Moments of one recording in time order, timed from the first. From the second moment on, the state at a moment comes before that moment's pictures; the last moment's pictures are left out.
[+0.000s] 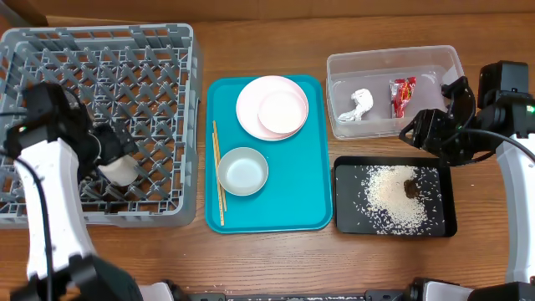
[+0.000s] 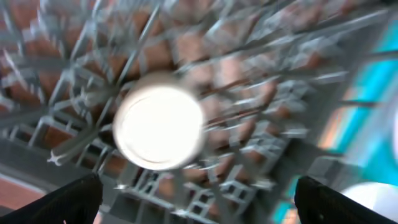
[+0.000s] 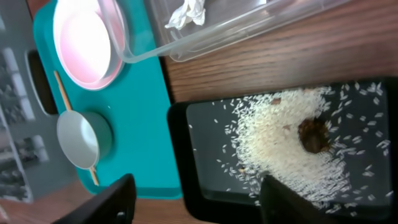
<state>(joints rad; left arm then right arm) 0.42 1.51 1.37 -1.10 0.12 -0.13 -0.16 1.46 1.41 -1.28 -0.42 0.15</state>
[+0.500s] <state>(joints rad) -0.28 1.40 1.38 -1.06 0.23 -0.13 -0.16 1.46 1.41 -1.28 -0.41 0.15</state>
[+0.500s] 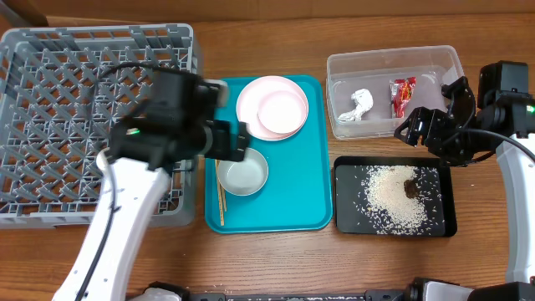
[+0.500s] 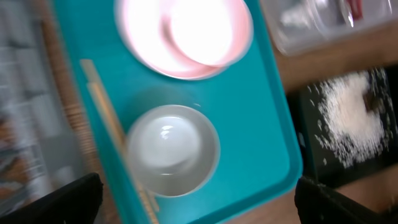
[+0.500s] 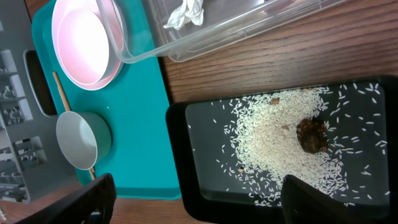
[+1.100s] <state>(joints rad) -0.52 1.98 1.36 -1.02 0.23 -0.13 -0.16 1.46 1.41 -1.29 -0.41 0.15</state>
